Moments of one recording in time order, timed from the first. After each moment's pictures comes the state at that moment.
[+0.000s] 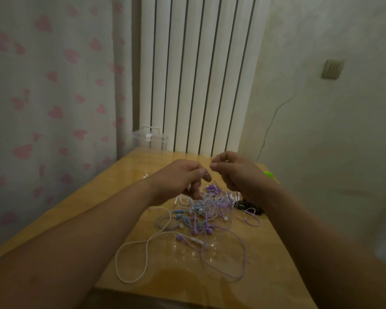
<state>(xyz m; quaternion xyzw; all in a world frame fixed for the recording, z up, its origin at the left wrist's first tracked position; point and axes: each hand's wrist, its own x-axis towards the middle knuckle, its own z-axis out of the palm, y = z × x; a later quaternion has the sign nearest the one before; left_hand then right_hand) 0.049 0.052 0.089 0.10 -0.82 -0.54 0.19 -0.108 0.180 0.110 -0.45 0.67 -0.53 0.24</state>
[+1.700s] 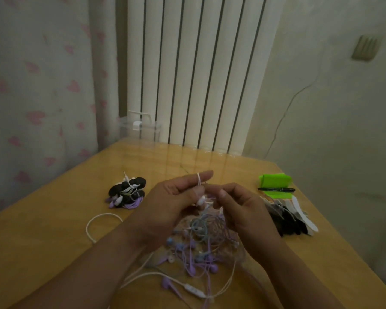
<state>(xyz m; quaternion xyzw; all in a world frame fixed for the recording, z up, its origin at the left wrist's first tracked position) -0.008 0.013 0.009 0.06 -0.64 -0.72 0.28 -0.158 0.139 0.001 -0.45 0.63 -0.61 0.17</state>
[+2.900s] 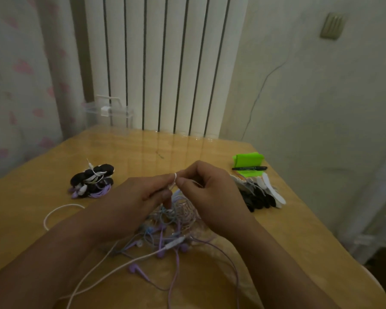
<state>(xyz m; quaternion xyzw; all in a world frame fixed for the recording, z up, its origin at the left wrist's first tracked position) -0.004 -0.005 -0.004 0.09 -0.93 -0.30 0.20 -0.145 0.149 0.012 -0.51 0.71 -0.48 0.03</state>
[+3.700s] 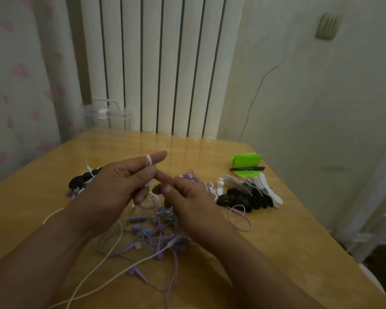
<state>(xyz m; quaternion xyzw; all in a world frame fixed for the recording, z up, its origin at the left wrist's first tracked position) 0.001 -0.005 0.008 0.09 -0.74 -0.60 0.31 -0.127 0.134 -0.004 -0.48 0.69 -0.51 0.17</state>
